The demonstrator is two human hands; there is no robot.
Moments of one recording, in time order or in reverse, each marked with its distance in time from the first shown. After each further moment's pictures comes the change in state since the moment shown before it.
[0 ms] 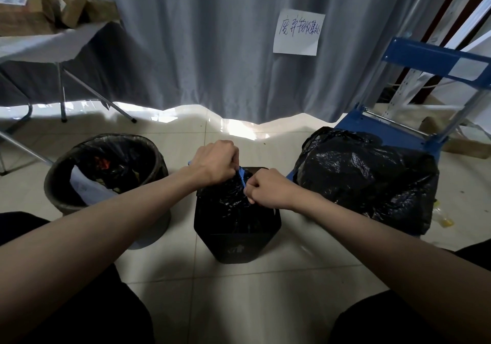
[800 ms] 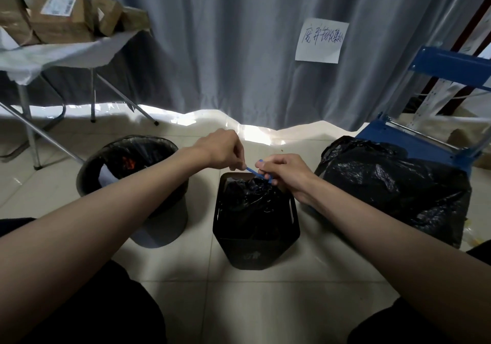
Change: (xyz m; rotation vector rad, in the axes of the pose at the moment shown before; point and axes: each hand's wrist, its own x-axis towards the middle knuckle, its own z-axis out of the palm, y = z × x) left_hand -0.002 -0.026 -0.058 -0.164 -0.203 -0.066; right_hand 0.041 0.005 -0.004 0.885 0.176 0.057
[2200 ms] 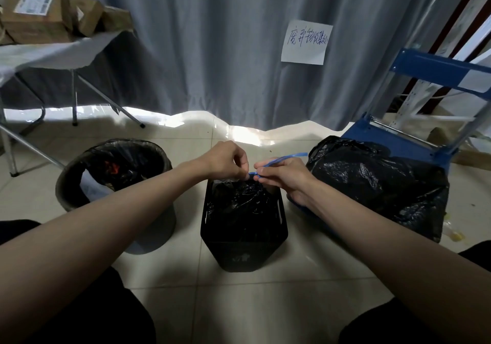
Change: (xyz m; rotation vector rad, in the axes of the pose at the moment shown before) left_hand 0.011 0.015 0.032 -0.247 0.002 0.107; right_hand -0.012 -0.003 -0.017 0.235 0.071 0.085
